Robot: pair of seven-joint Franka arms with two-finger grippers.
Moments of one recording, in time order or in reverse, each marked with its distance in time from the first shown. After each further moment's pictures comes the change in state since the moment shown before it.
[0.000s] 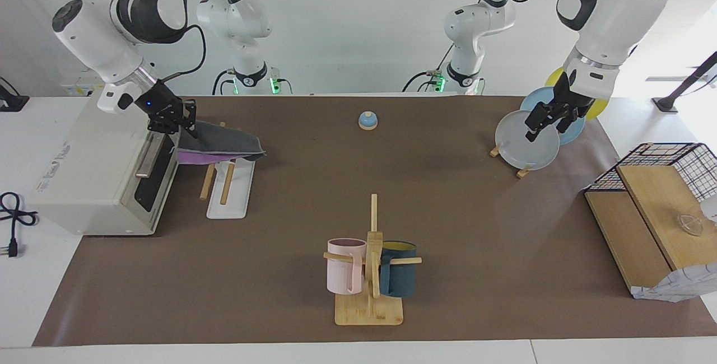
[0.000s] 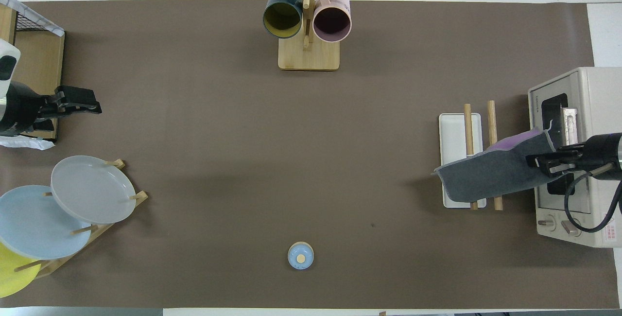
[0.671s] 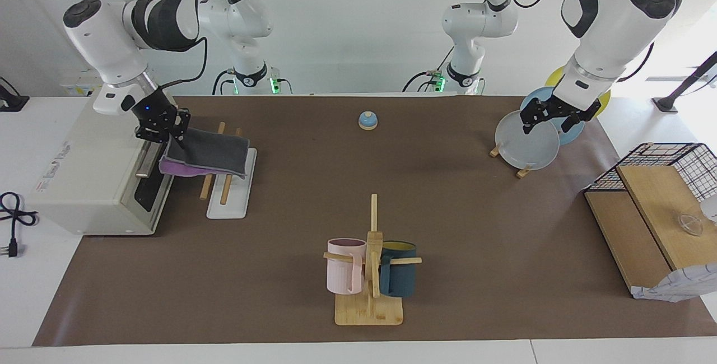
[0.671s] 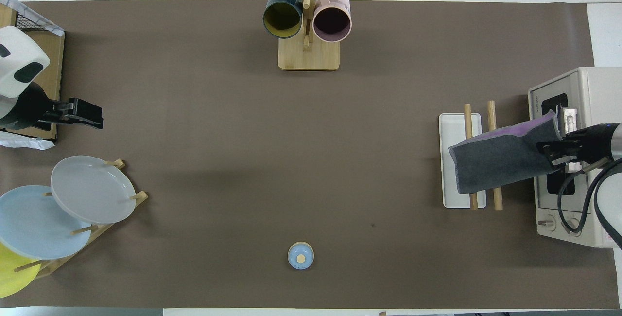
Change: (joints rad) left arm -0.260 0.096 0.230 0.099 0.065 -0.148 0.213; right arm 0.025 0.013 0.003 -0.002 -0.135 0.095 -0.031
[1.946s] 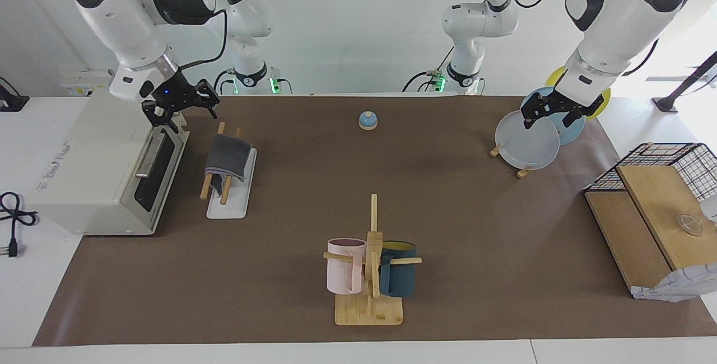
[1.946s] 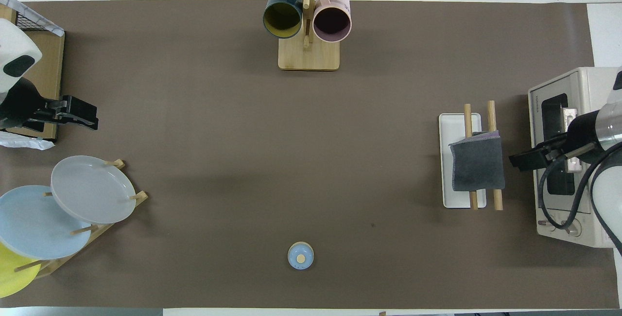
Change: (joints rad) left arm 0.044 0.007 -0.052 0.079 0.000 -0.106 -0.014; right arm 0.046 0.051 0.122 0.294 -0.071 -0.394 0.360
